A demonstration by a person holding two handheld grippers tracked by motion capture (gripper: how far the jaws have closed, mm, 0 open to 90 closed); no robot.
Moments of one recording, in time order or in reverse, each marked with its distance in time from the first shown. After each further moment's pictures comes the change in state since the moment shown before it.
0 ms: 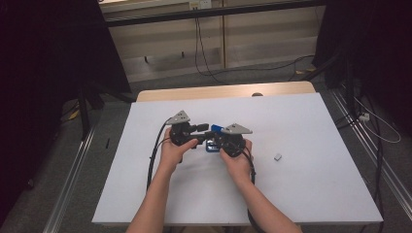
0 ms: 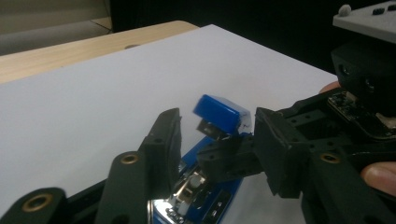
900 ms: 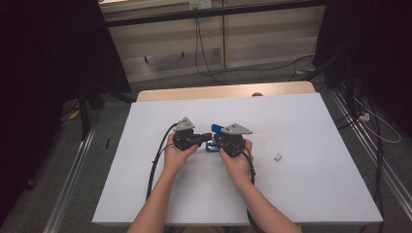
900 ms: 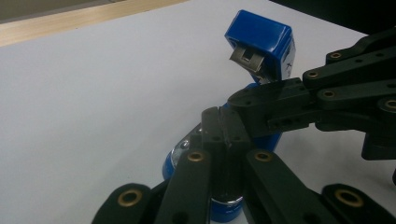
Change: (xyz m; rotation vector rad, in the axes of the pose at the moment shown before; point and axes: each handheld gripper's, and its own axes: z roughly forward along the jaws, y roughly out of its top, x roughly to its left) left arm 0.000 -0.025 0.020 0.113 0.084 0.044; right arm 0.001 0.001 -0.001 -0.008 -0.018 -0.006
